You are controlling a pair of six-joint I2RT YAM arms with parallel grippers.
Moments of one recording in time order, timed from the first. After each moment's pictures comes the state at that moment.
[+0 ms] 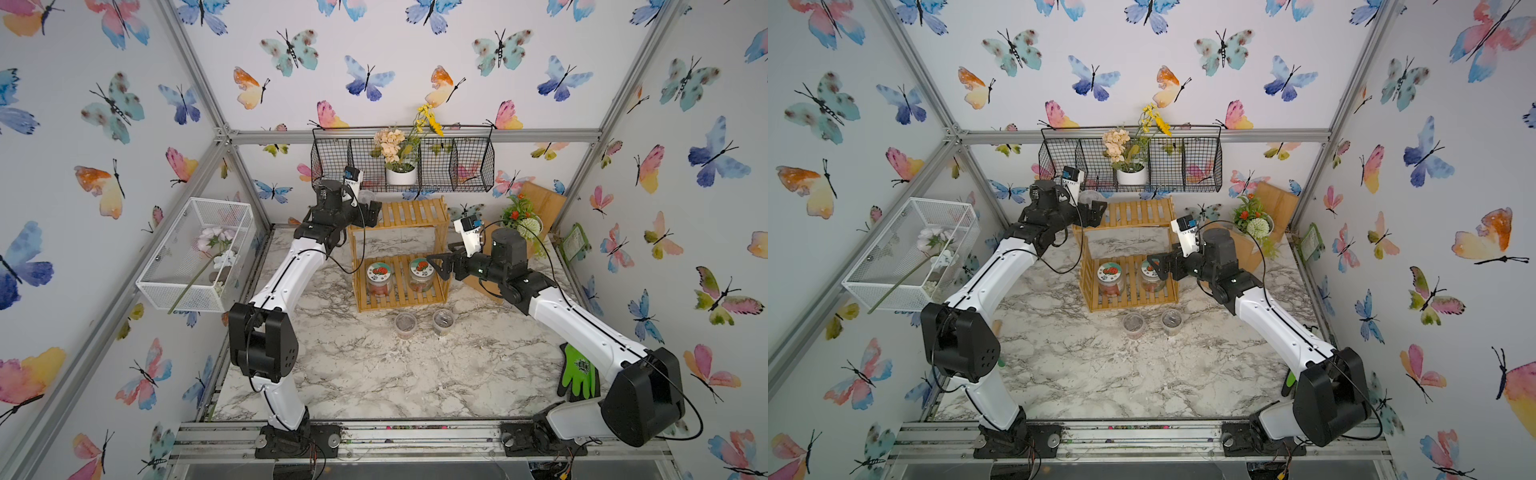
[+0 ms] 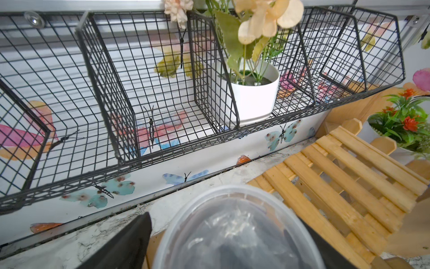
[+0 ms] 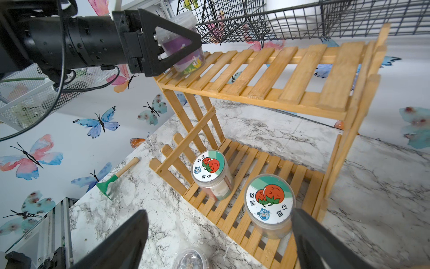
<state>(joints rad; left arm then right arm) -0.26 1.80 1.71 -0.21 0.20 0.00 0.47 1.42 1.14 -0.05 -0.43 0.17</state>
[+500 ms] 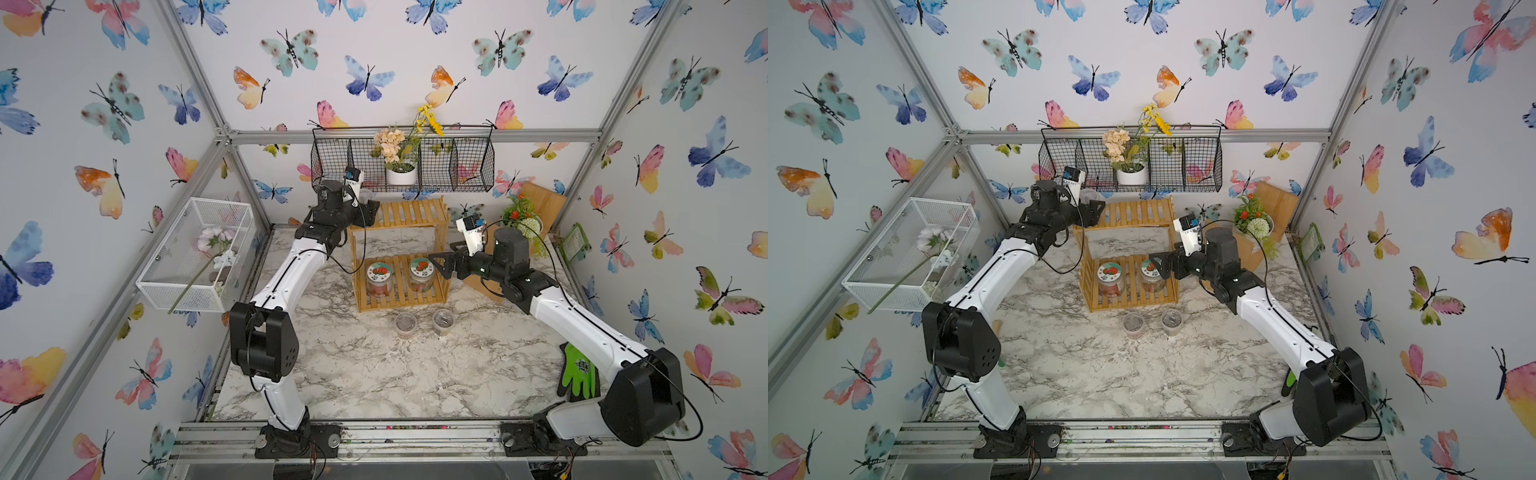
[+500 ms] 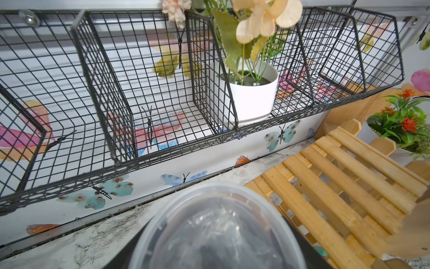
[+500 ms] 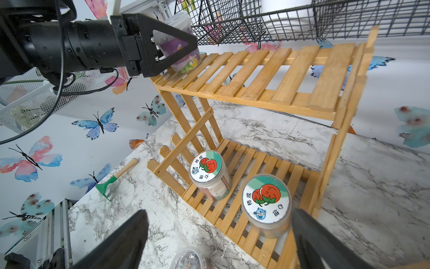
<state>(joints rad) -0.26 1.80 1.71 -0.20 0.20 0.00 0.46 1.42 1.14 -0.05 -0.44 0.17</state>
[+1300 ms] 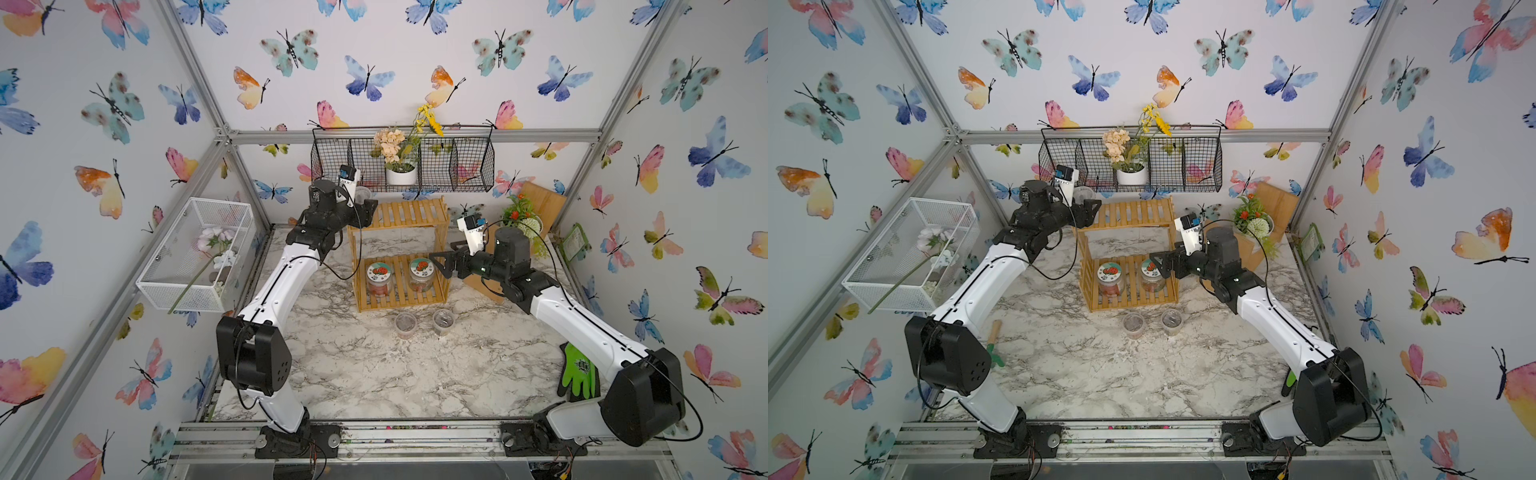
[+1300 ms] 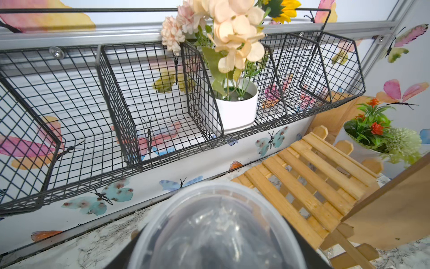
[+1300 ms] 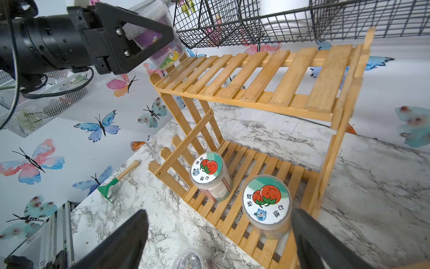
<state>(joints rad) -0.26 1.69 1.64 -0.19 0.25 0.01 0.45 1.42 1.14 -0.05 -0.45 0.18</state>
